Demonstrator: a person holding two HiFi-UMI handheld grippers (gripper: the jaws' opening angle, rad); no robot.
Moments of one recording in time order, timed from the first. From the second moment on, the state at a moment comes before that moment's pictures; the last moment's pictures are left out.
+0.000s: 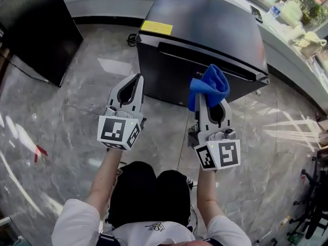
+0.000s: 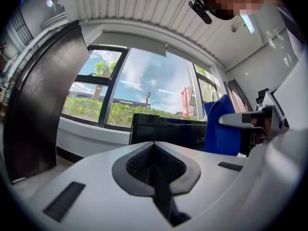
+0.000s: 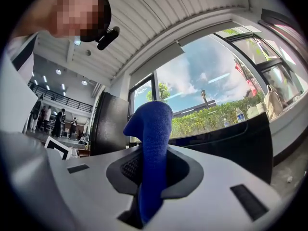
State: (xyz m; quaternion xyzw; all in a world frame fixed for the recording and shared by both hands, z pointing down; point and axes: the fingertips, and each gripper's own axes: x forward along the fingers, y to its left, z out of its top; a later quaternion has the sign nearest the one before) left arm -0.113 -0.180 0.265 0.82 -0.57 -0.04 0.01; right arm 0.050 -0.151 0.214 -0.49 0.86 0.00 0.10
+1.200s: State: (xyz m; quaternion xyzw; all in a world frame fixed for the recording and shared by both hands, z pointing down) left arm -0.175 -0.179 0.350 0.78 -0.62 -0.05 0.06; right arm -0.118 -0.217 0.252 -0.40 0.91 0.04 0.09
